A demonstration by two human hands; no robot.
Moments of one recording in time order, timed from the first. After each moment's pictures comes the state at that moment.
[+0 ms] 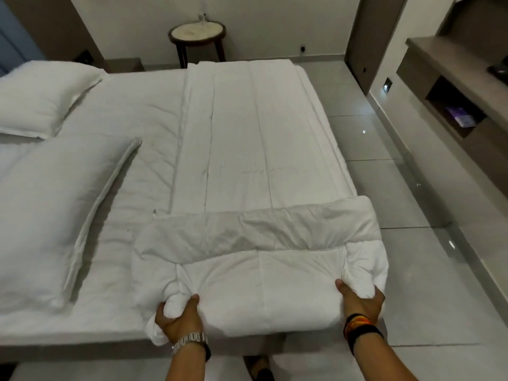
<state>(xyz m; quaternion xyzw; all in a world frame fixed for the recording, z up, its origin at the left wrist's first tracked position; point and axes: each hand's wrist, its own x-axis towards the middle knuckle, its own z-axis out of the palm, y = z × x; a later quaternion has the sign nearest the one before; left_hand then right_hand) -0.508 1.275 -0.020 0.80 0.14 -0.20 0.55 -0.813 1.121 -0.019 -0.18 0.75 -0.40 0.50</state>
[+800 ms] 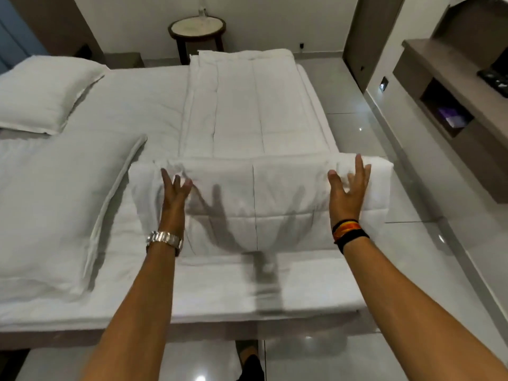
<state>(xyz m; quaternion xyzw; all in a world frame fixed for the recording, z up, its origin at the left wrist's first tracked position) -0.411 1.169 0.149 0.69 -0.24 -0.34 0.60 -0.717 1.023 0.152 -0.47 0.55 -0.53 0.43</state>
